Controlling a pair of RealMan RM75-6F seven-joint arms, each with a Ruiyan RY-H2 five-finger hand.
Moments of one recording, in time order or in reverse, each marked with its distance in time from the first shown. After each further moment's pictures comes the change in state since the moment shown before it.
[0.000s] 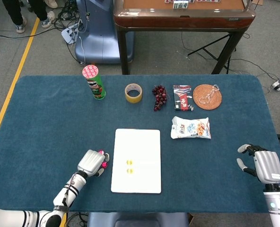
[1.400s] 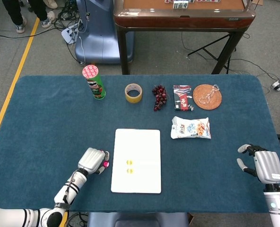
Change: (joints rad) left arm 0.000 0.004 -0.043 0.006 -0.013 -0.029 -0.008; right arm 0.000 0.000 0.000 0.003 0.000 0.002 0.007
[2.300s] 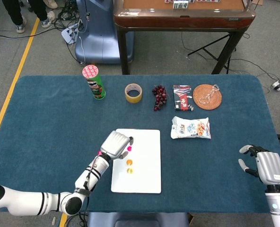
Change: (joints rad) left arm -0.240 -0.046 -0.199 -0.056 -0.156 -0.022 0.150; right arm -0.009 -0.009 -0.002 0.027 0.002 0.007 0.032
